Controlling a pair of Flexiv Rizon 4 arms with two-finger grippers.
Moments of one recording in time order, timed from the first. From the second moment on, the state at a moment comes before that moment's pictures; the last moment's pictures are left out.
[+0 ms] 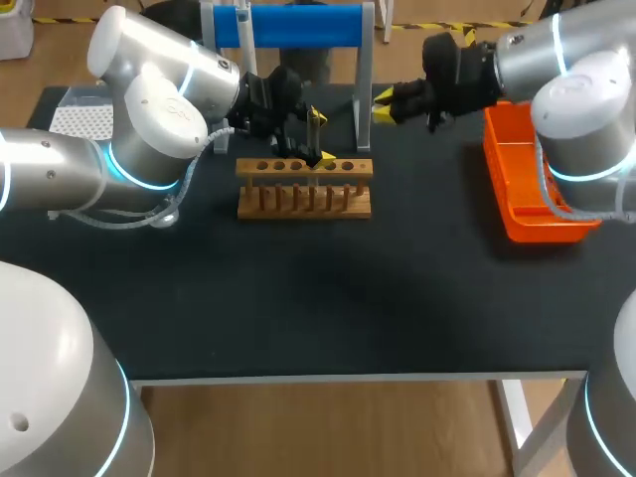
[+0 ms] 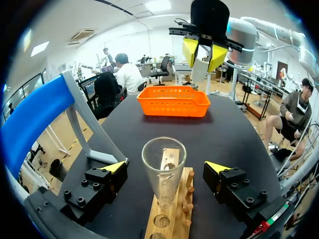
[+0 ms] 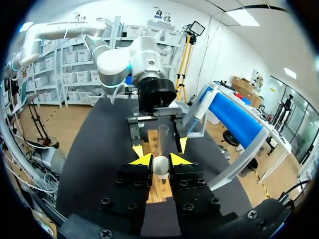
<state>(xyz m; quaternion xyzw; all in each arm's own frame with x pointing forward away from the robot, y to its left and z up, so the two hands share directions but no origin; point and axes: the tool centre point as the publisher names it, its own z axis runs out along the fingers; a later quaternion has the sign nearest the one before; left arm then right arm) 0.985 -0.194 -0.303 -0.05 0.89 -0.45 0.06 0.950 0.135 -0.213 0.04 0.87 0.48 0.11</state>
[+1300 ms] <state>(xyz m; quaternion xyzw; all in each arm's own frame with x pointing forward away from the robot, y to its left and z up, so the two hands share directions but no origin) 0.985 -0.194 -0.303 -0.05 0.89 -0.45 0.06 0.966 0.197 -0.204 -0.01 0.89 0.45 0.00</state>
